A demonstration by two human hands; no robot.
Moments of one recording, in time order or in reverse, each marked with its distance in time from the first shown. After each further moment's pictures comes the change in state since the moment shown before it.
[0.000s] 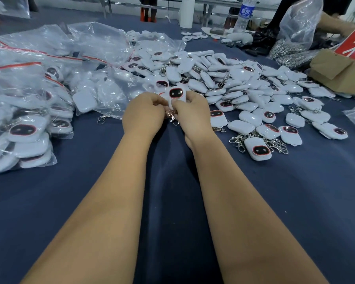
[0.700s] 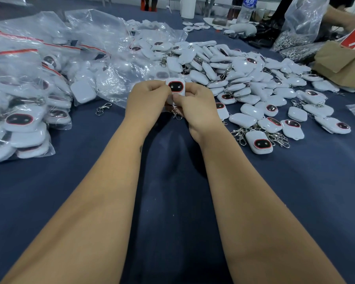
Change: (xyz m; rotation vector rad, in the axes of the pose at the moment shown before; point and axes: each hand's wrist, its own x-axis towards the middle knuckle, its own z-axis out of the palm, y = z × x) left_hand -0.012 0.010 -0.008 -0.481 -0.093 -0.072; right_hand -0.003 -0.002 -0.009 0.064 -0.141 0.032
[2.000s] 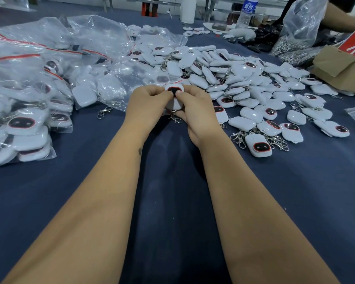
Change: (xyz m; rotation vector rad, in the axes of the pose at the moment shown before) left_hand 0.003 -0.004 -0.001 -0.014 -0.011 0.038; right_hand -0.002 -0.004 0.001 0.045 0.001 0.035
